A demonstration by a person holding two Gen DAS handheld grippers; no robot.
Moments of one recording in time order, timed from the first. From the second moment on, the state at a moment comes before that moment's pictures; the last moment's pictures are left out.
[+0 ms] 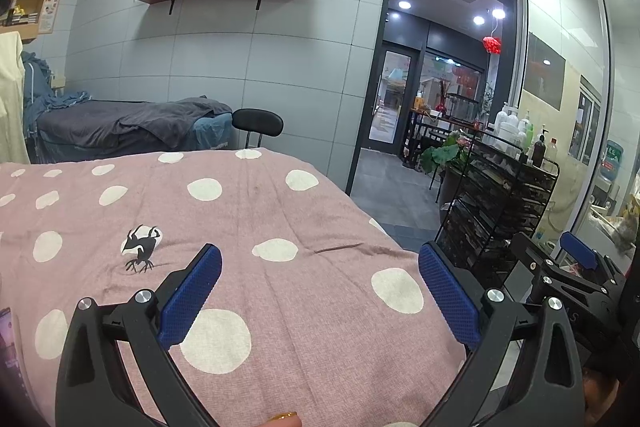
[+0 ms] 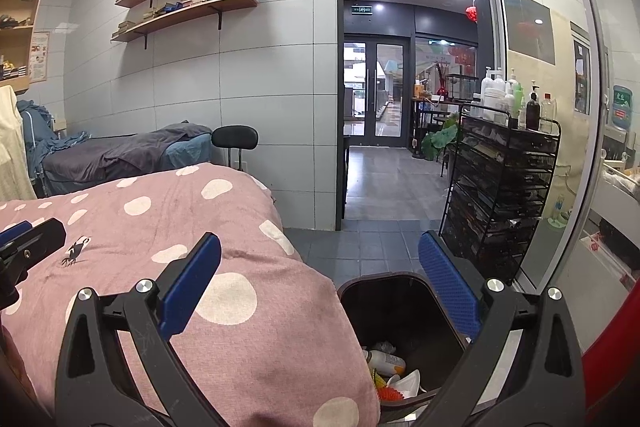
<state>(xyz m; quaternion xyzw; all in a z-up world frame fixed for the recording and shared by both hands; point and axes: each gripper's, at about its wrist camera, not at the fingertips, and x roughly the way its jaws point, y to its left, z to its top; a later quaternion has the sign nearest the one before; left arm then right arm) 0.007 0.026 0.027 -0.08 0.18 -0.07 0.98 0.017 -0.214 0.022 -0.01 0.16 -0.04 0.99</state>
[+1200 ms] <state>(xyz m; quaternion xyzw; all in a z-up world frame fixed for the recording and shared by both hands) 0.008 0.025 0.024 -0.08 0.19 -0.07 0.98 0.018 -0.215 0.020 0.00 0.16 -0.04 0.99</state>
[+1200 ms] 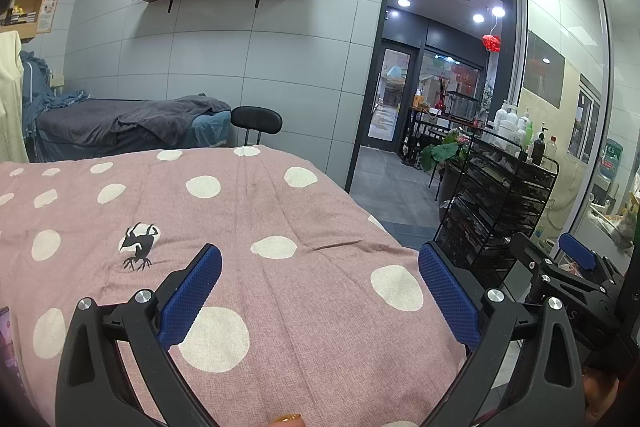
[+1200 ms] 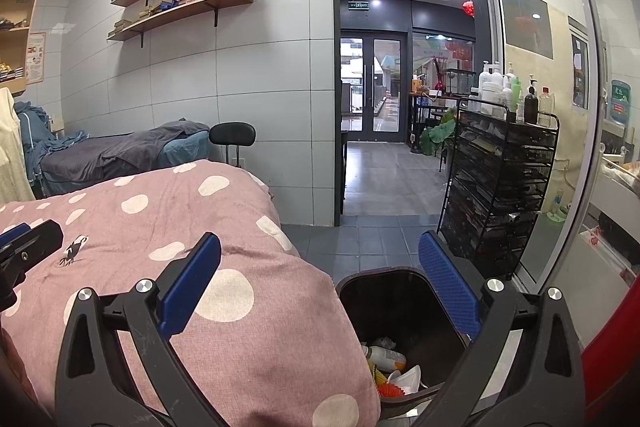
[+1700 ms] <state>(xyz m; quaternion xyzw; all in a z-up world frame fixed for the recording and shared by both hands) 0.010 0.025 0.019 -0.08 0.19 -0.08 0.98 0.020 -0.211 0.015 0.00 0.17 -0.05 0.98</state>
